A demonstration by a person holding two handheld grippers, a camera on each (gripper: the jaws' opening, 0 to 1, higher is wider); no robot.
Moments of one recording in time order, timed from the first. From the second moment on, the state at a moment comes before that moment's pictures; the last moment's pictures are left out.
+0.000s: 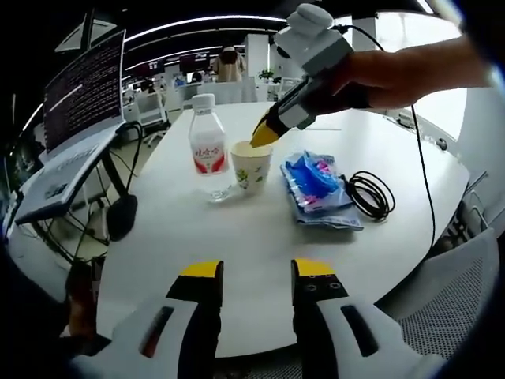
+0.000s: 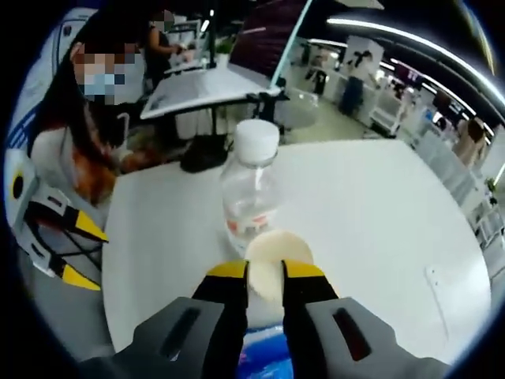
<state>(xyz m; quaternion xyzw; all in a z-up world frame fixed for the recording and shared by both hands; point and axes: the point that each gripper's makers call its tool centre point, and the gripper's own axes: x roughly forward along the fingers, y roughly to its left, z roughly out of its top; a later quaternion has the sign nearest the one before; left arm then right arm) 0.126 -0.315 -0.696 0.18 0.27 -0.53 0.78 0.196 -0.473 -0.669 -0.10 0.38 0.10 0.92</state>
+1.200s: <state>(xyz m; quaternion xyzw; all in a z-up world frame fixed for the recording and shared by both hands) 0.124 -0.313 -0.704 0.20 0.29 -0.53 0.77 0.066 -0.491 -0.703 0.03 0.37 0.01 0.93</state>
